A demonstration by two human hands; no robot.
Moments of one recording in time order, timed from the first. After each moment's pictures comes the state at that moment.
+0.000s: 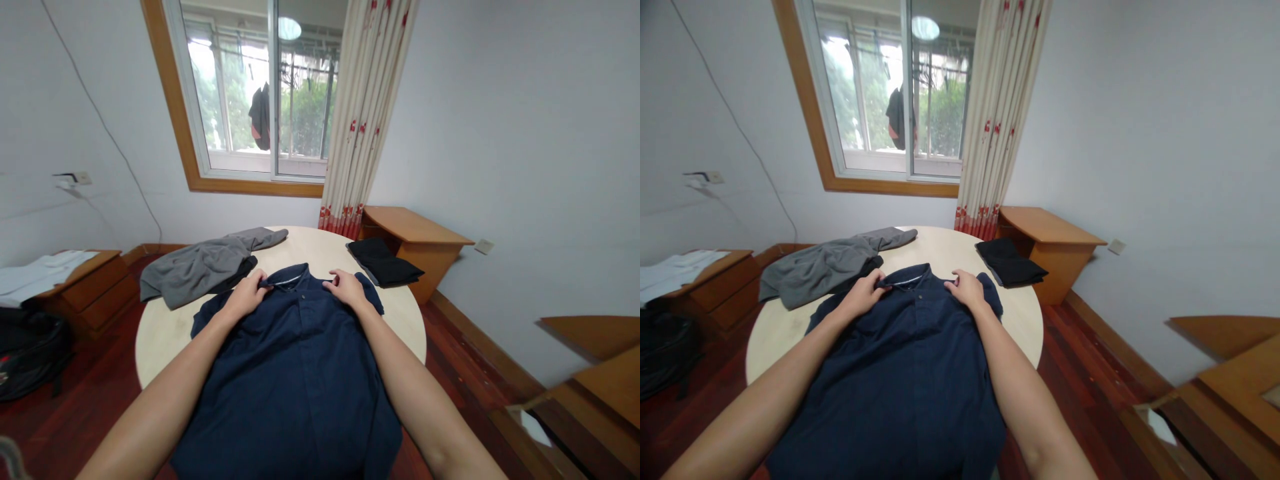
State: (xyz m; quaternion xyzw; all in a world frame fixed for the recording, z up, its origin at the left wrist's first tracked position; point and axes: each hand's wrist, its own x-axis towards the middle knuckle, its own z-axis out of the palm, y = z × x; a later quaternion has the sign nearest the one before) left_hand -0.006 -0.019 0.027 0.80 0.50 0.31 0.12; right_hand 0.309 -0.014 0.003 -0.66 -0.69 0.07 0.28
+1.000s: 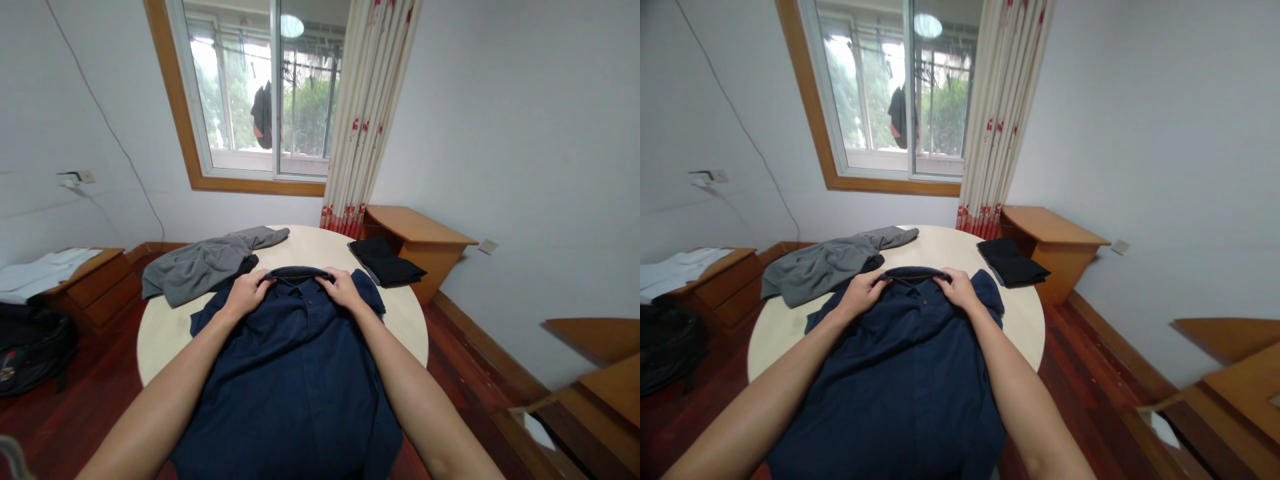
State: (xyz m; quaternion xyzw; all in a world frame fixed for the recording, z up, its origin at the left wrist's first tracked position) left_hand -0.001 -0.035 0.045 0.81 0.47 0.34 0.10; right_hand 0.279 -0.035 0.029 -0.48 -0.76 0.13 0.42
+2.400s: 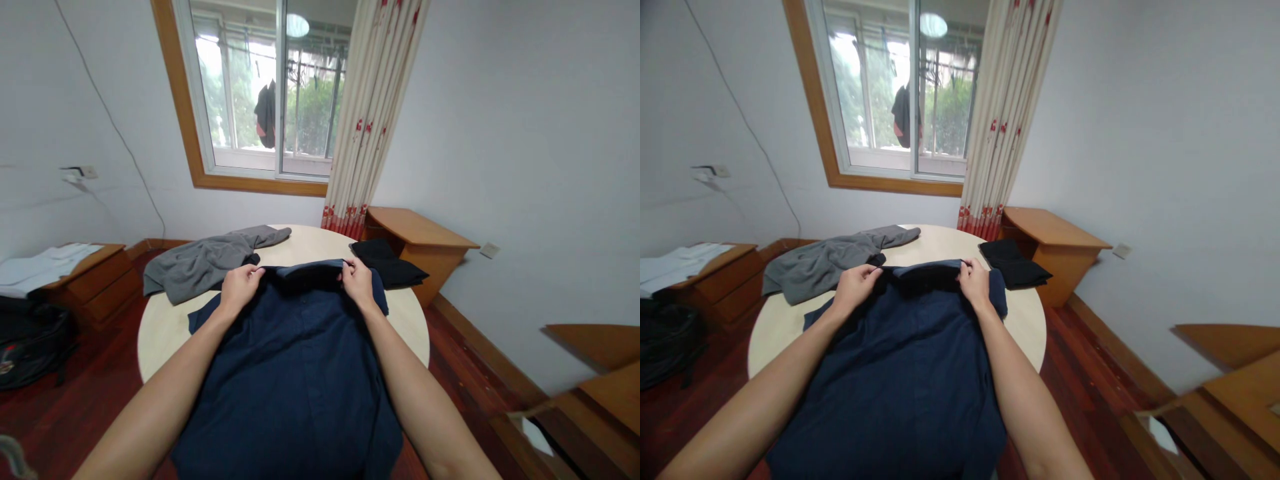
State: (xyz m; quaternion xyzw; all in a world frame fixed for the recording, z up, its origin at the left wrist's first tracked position) left_hand -0.011 -0.028 0.046 0.69 0.60 0.39 0.11; right_hand 0.299 -0.032 0.032 -0.61 -0.60 0.10 0.50
